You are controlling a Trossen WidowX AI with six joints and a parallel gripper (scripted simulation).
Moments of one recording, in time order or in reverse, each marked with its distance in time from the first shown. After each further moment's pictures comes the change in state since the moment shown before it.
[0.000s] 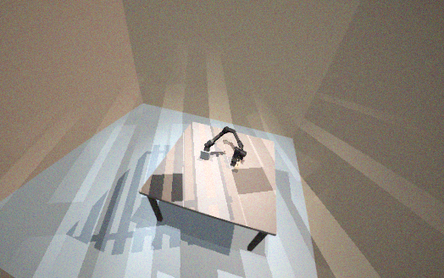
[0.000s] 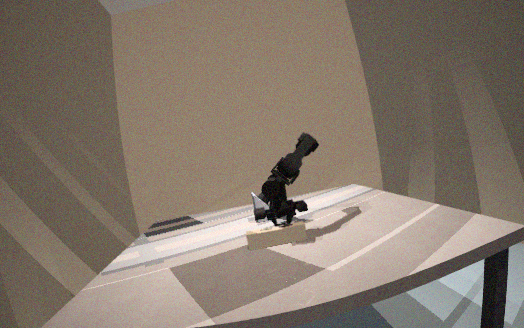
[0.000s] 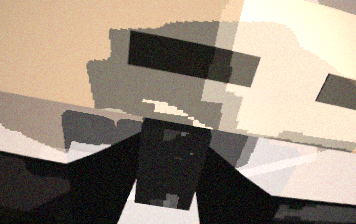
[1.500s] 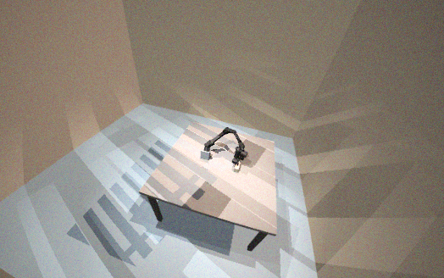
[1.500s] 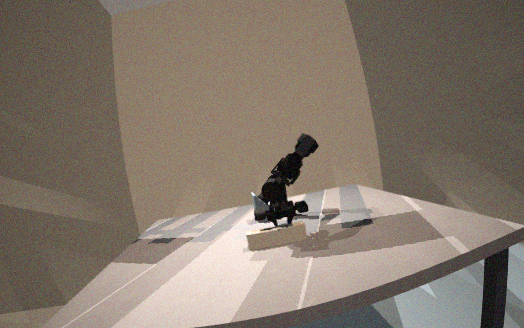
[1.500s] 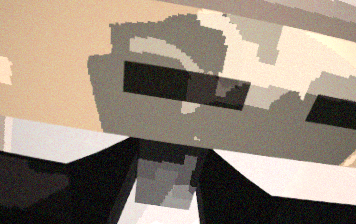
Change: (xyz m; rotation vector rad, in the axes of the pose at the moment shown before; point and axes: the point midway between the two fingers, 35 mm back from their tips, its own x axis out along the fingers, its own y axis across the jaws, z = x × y) arm 0.000 0.000 0.009 0.025 0.016 0.005
